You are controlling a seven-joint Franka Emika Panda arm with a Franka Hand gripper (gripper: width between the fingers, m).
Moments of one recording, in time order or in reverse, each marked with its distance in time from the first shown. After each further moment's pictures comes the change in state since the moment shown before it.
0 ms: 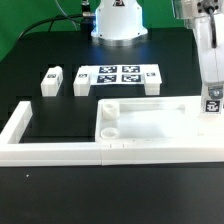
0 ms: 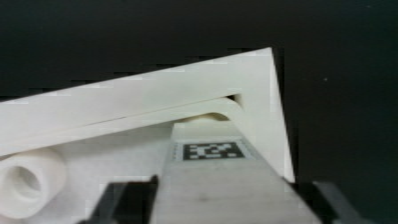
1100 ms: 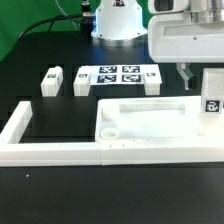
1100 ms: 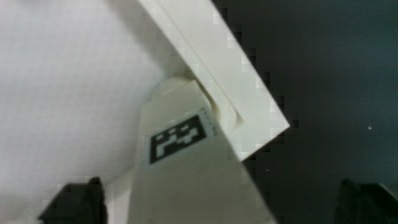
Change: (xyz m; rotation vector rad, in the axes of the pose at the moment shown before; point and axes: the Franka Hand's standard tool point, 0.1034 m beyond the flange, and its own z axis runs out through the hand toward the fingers) arm -0.002 -0.001 -0.003 -0.017 0.077 -1.197
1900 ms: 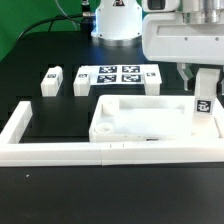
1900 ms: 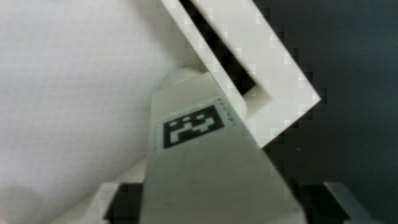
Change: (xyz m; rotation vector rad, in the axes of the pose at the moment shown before) arm 0.009 0.015 -0.001 -0.037 0.019 0.190
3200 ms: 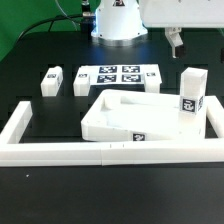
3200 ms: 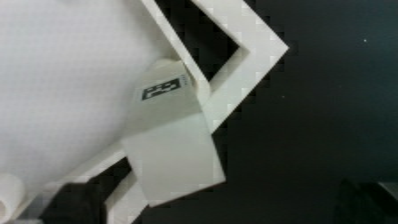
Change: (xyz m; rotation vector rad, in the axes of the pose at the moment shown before) arm 0.011 -0.003 -0.053 0.016 0.006 0.098
